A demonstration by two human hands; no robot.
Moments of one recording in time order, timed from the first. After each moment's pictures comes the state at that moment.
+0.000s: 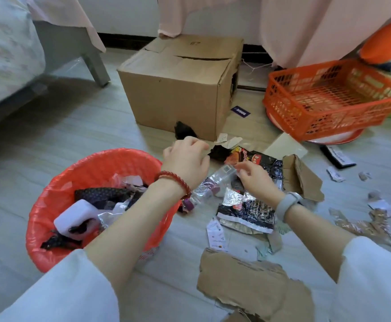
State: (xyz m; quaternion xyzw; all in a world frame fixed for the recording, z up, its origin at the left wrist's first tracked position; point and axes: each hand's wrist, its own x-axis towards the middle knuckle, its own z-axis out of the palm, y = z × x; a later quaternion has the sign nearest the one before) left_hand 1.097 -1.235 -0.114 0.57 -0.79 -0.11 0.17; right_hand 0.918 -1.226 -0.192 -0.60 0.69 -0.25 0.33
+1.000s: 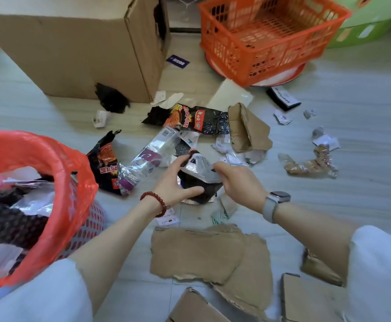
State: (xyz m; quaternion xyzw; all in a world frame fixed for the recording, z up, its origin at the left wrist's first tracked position) left_hand 1.013 -1.214 -0.284 0.48 -0.74 -0.46 0.10; right_hand 0.833 -1.153 -0.285 -0.67 0.70 -0.16 0.19
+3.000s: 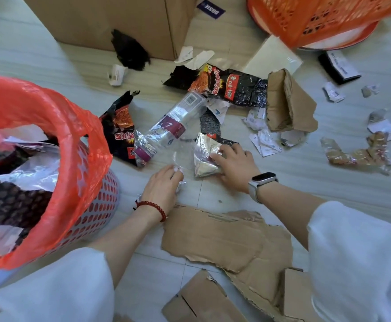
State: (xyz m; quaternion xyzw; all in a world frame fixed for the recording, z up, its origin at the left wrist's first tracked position) left_hand 1.086 -1.195 -0.366 0.46 -0.87 -0.15 0.02; right_hand 0.868 -1.195 -0.363 -0.75 0.64 0.08 0.17
